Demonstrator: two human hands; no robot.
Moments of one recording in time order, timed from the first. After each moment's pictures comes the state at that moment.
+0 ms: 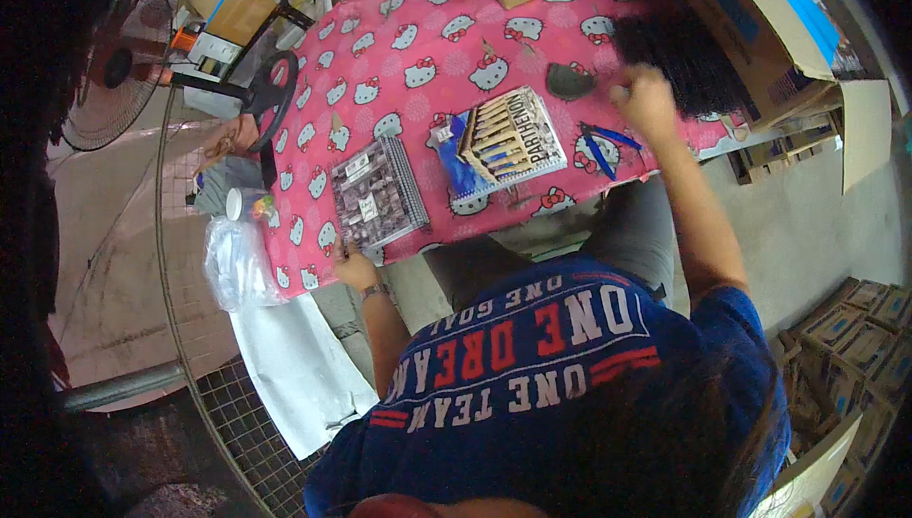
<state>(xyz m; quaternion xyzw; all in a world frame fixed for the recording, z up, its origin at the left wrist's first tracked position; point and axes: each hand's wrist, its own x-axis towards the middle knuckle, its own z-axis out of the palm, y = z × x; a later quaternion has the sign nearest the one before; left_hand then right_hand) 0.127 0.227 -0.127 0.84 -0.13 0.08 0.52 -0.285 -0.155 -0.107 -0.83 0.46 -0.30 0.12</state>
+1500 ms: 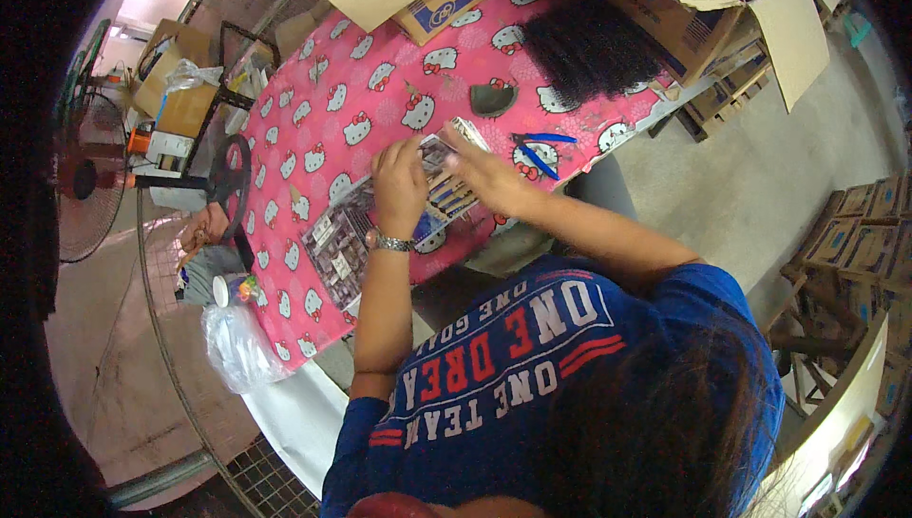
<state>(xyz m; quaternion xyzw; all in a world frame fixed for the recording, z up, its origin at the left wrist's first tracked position) -0.018 0.002 -0.026 0.60 -0.75 0.07 0.28 -0.196 -0.023 -0.071 -0.68 0.28 -0.40 0.55</state>
